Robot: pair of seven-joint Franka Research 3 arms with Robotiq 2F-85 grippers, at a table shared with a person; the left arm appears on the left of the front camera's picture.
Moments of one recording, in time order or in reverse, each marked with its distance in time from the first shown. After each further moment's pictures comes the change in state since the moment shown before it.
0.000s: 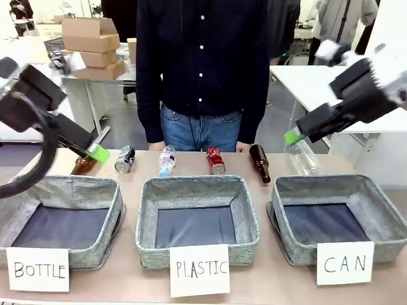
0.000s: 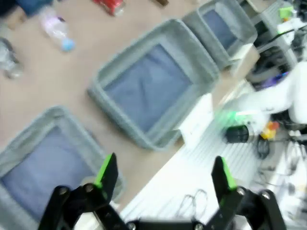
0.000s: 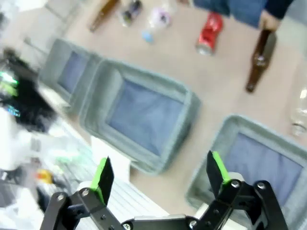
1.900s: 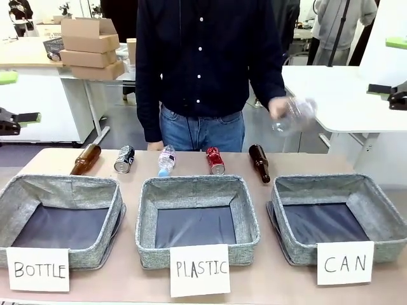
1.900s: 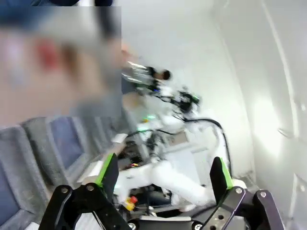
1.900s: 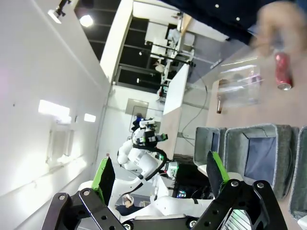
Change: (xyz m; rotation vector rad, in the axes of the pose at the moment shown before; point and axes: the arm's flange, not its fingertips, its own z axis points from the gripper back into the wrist) left arm -0.054 0.134 0.073 -0.561 -0.519 0.498; right arm -0.024 -0.105 0.093 0.625 -0.407 -0.640
